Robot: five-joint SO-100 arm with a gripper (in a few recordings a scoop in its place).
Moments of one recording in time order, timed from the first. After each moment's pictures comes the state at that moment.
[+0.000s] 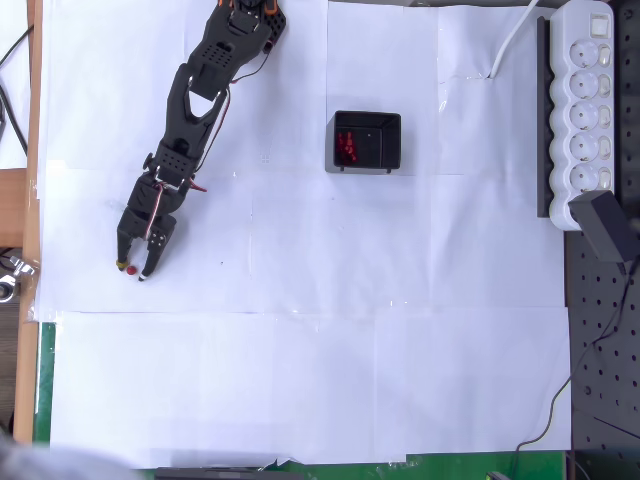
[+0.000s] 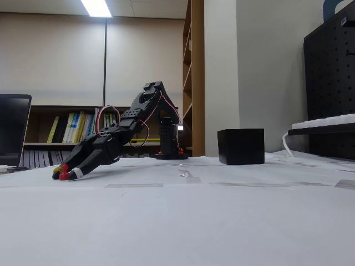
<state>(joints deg) 26.5 134.9 97.9 -14.1 -88.0</state>
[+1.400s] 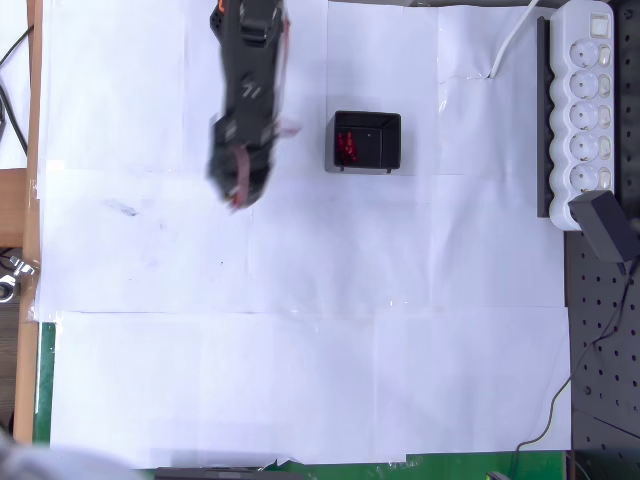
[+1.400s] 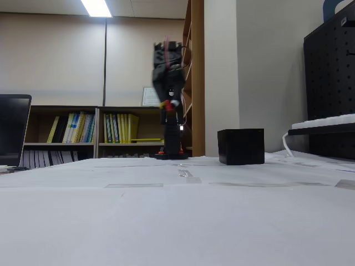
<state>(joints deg) -13.7 72.7 103.0 98.1 -112.1</state>
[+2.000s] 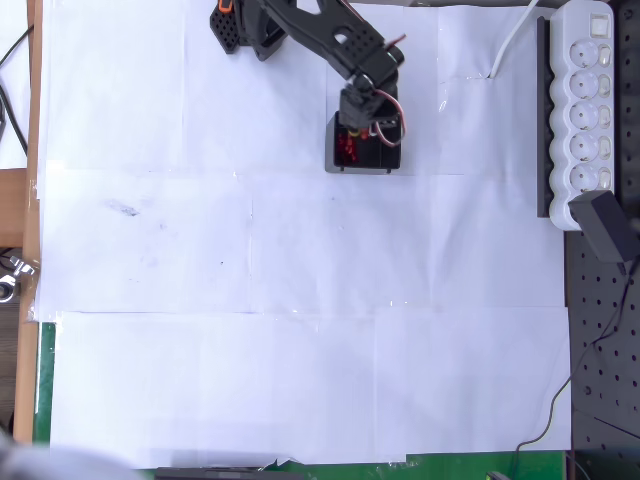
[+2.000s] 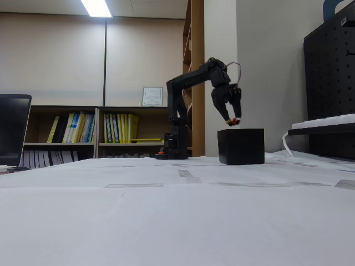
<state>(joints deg) -44.6 81.7 85.4 76.3 -133.7</state>
